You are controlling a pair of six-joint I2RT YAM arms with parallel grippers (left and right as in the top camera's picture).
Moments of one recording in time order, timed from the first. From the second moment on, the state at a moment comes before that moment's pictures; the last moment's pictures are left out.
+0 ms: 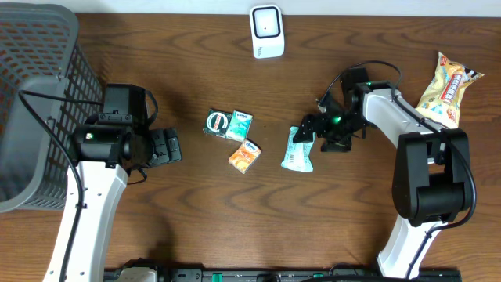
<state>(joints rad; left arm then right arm) -0.06 1.28 1.18 -1.18 -0.03 -0.29 0.13 2.02 1.32 -0.89 -0.59 0.18</state>
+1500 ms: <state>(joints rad) -0.06 1.28 1.18 -1.18 -0.03 -0.28 0.12 1.93 1.13 -0.60 -0.77 0.35</state>
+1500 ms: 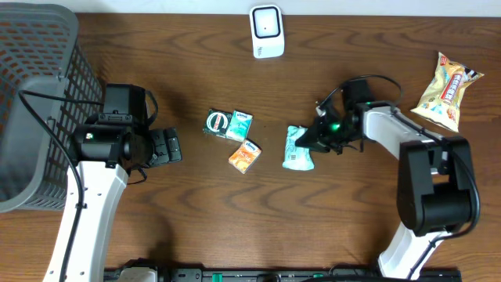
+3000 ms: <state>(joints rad) -0.06 1.28 1.18 -1.18 -0.03 -0.28 0.15 1.48 1.12 -0.38 -0.95 0.18</state>
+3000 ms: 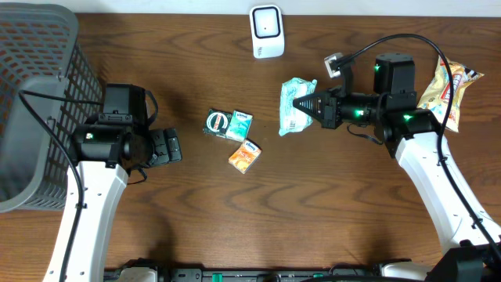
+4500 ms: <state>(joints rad) -0.06 1.28 1.18 -1.18 -0.03 -0.28 0.21 1.48 1.12 -0.41 -0.79 0.33</state>
